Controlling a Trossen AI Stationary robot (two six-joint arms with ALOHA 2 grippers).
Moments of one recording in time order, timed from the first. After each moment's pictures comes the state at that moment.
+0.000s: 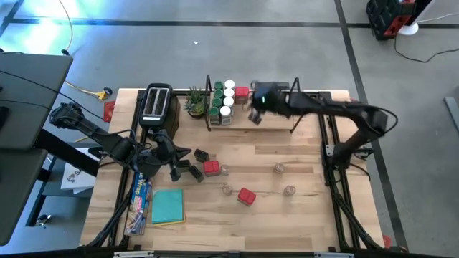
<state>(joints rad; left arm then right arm) -0.52 0.95 0.75 -0.47 -0.85 -0.47 -0.39 1.59 1.20 -0.42 0.38 -0.06</state>
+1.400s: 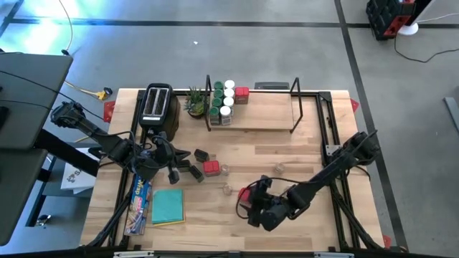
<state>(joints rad) -0.56 0.95 0.75 -0.47 -0.86 -0.47 0.63 1.83 1.20 -0.29 0.68 0.70</state>
